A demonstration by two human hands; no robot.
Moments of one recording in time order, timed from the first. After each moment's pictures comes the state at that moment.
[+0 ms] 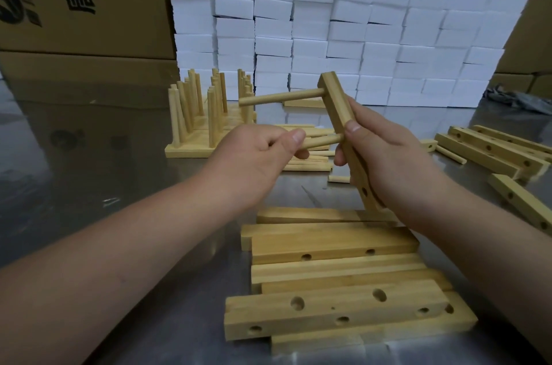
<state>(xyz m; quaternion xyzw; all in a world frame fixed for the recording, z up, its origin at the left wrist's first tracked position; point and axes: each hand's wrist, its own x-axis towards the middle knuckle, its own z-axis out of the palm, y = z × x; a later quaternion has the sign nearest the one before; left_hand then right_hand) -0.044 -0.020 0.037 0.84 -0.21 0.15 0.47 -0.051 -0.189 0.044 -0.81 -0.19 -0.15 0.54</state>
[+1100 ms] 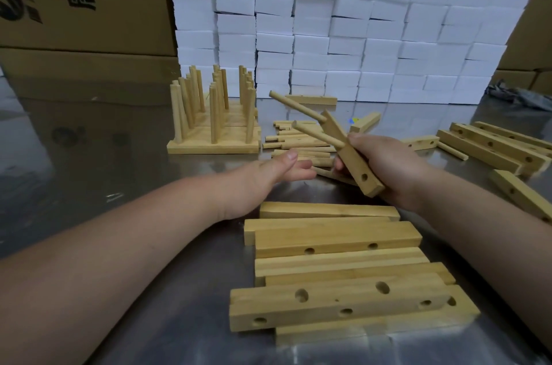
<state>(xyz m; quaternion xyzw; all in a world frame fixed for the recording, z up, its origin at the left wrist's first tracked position) -0.010 -0.008 0.008 0.88 -0.28 -0.12 0.38 0.006 -0.212 0.017 -0.77 -0.06 0.03 0.63</state>
